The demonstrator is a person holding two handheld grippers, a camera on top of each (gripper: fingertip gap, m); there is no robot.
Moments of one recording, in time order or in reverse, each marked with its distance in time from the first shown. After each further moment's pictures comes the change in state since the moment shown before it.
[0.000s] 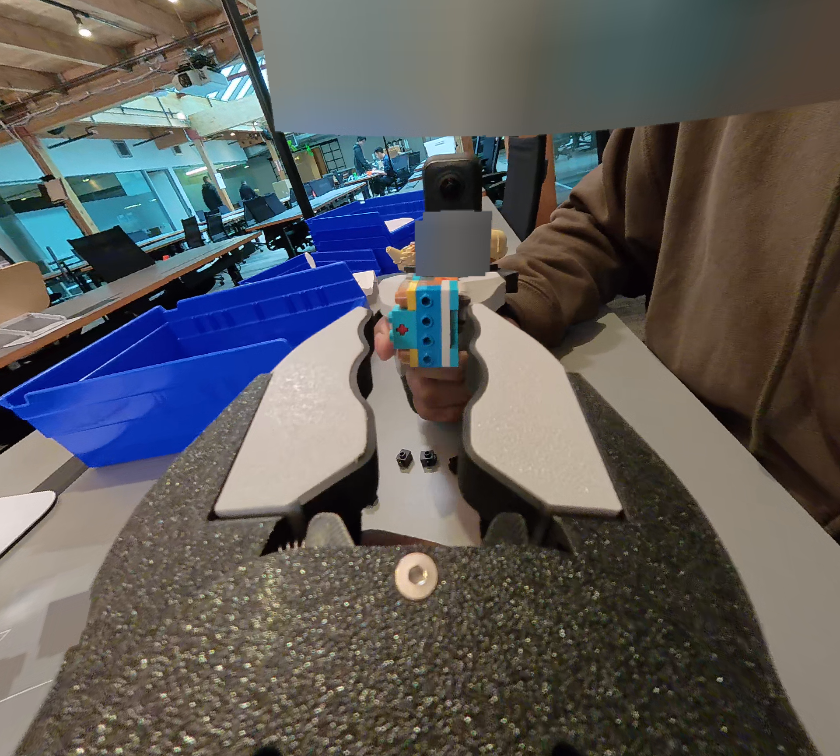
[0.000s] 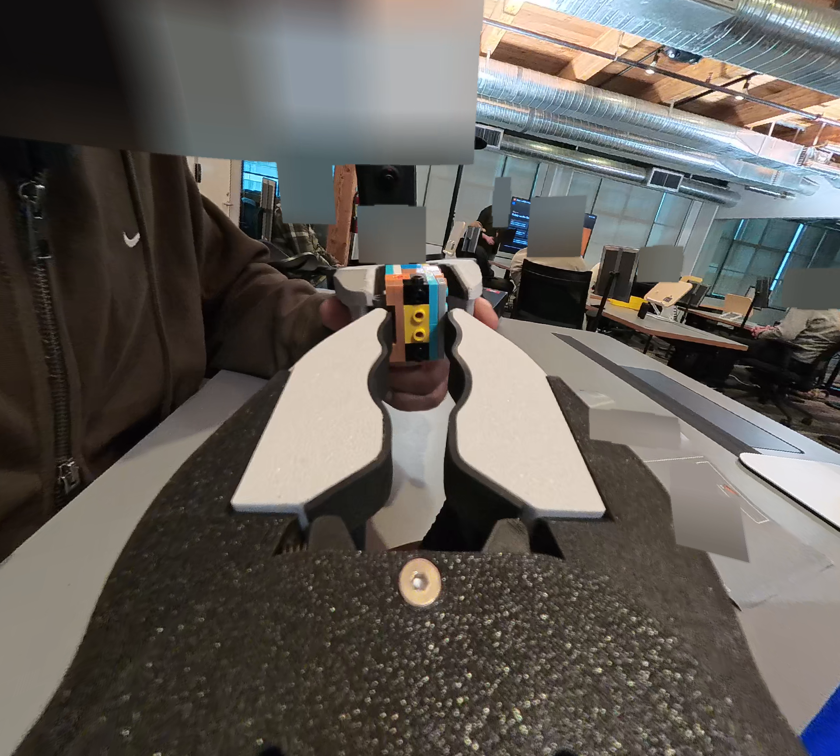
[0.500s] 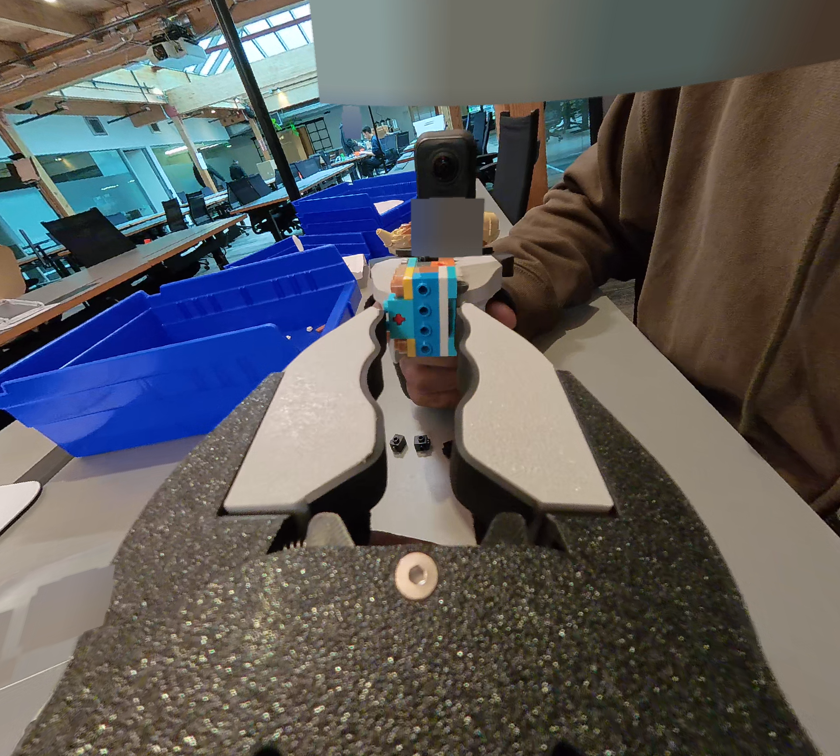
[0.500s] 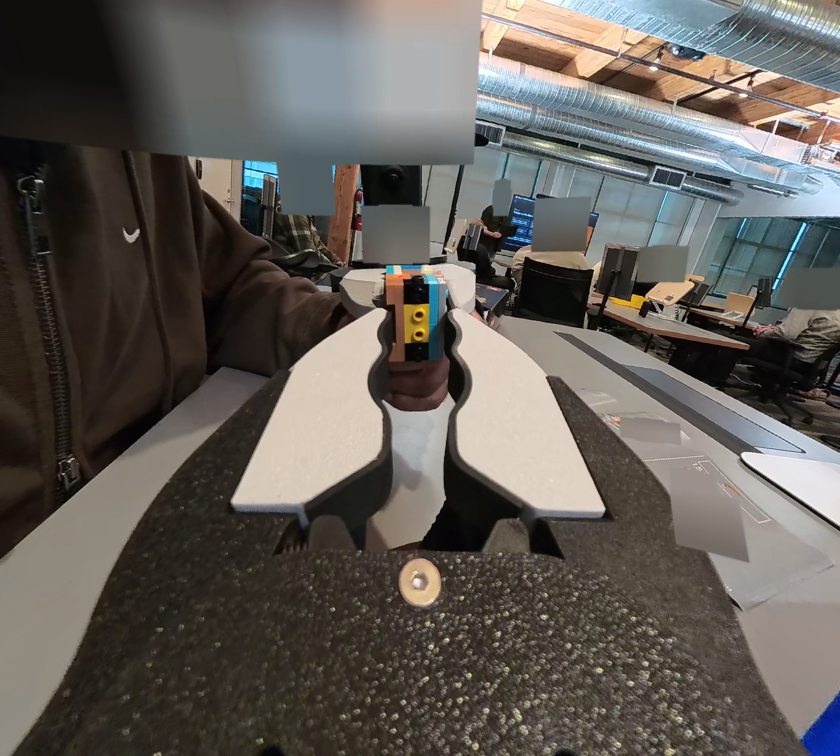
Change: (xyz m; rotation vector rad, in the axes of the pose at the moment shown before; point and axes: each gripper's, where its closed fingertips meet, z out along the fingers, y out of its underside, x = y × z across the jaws) left arm 0.002 0.009 0.000 -0.044 0.026 -0.009; right arm -0.001 0.002 0.000 -0.007 -0.004 -0.003
